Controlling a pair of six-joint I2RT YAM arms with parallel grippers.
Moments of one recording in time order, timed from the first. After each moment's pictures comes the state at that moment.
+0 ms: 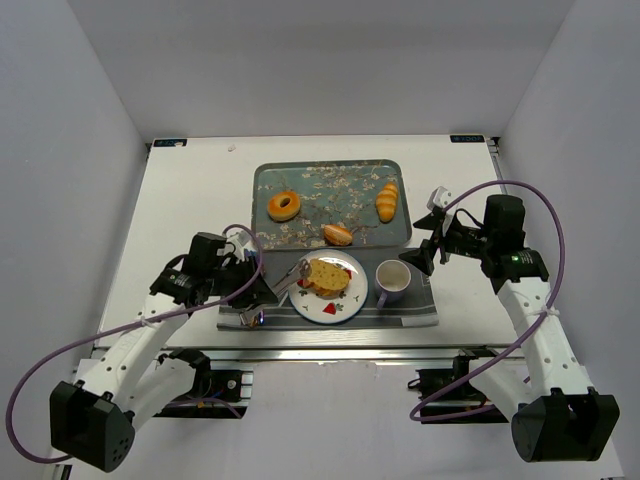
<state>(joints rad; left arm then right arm) -0.36 0.91 0.66 -0.67 0.51 -0.58 0.07 0.94 0.85 -0.48 -0.96 -0.58</state>
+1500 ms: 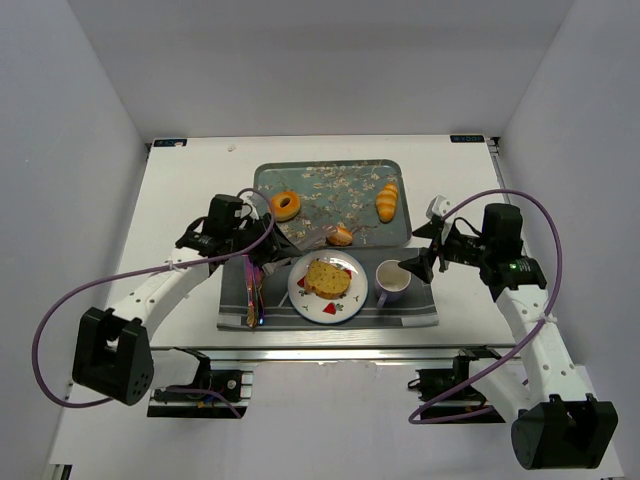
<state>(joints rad) -0.36 1.26 0.86 -0.36 0.57 -0.87 0.07 0.90 0.79 -0.47 -0.96 -0.57</state>
